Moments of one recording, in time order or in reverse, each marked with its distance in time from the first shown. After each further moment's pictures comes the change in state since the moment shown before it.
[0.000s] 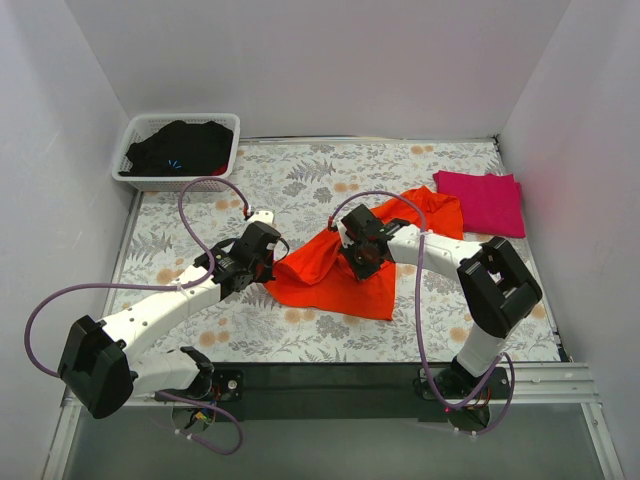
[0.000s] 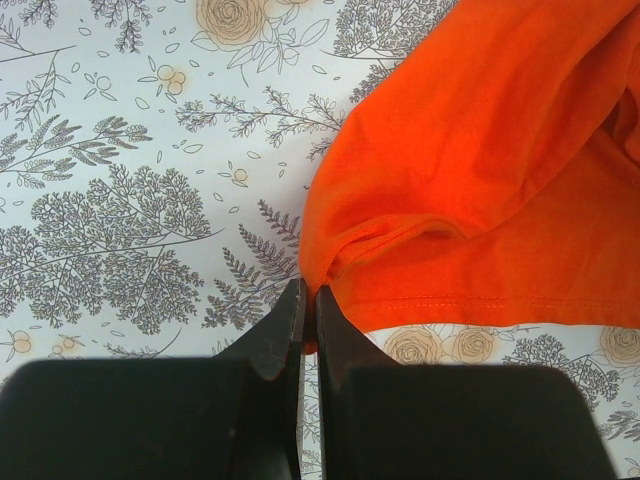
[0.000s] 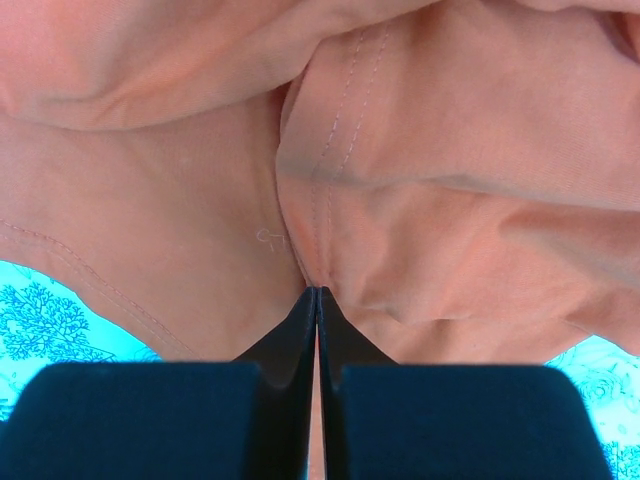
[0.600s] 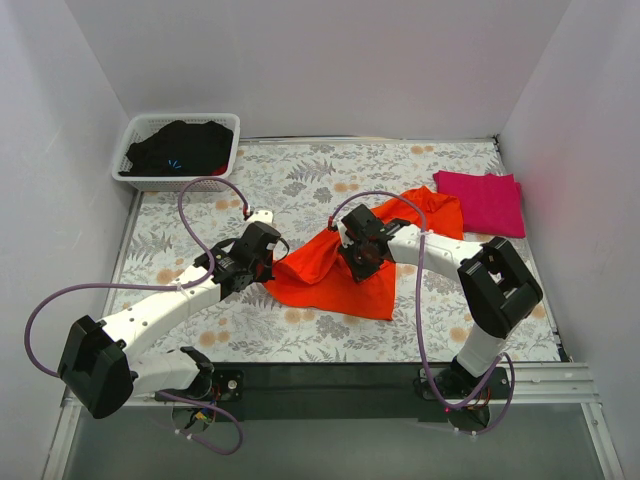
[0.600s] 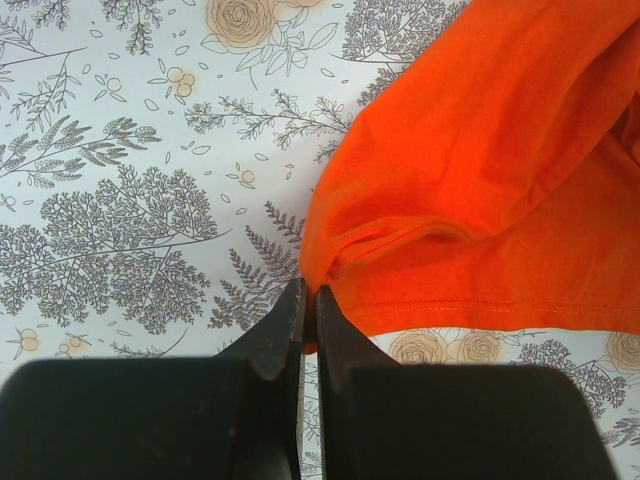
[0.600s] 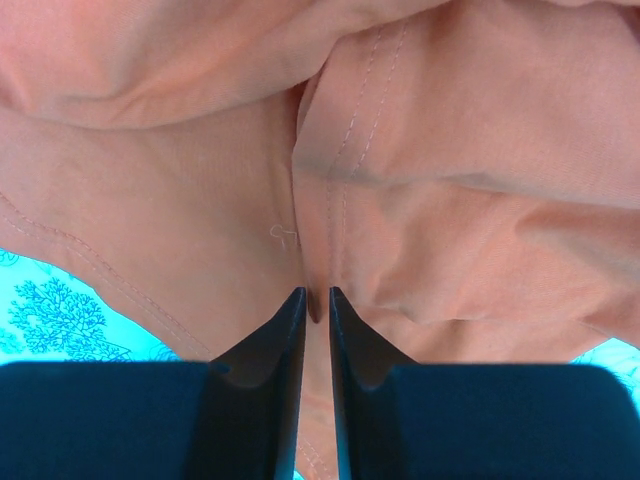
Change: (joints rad) left arm 0.000 0.000 0.000 -0.001 -0.015 0.000; right arm 0.000 -0.002 0.000 -0.001 -0.027 0.018
